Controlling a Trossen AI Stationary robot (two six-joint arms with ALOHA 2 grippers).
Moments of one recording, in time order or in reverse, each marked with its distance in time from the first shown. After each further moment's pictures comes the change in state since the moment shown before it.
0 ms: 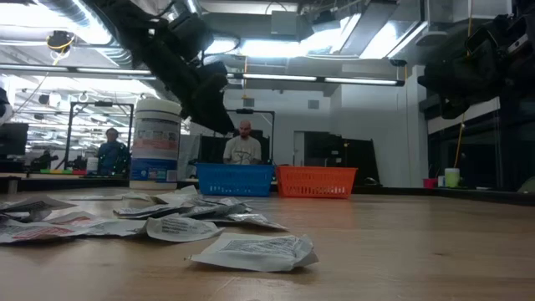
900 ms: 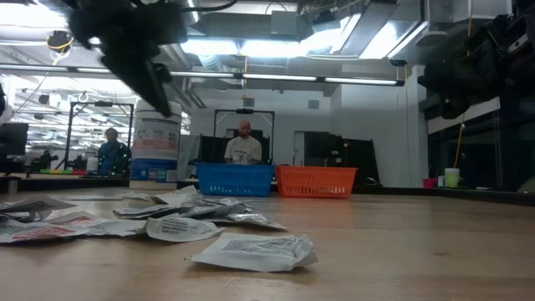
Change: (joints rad) left arm -0.557 -0.209 0.000 -0.507 -0.049 -0.163; right arm 0.000 0.000 0.000 0.000 0.000 0.000
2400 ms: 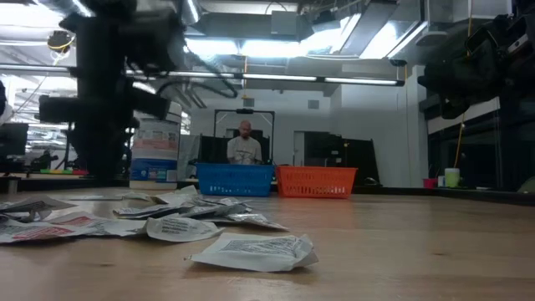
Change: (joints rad) left arm 0.027 0.259 -0.039 -0.237 -0.056 -0.160; right arm 0.000 0.000 0.000 0.000 0.000 0.000
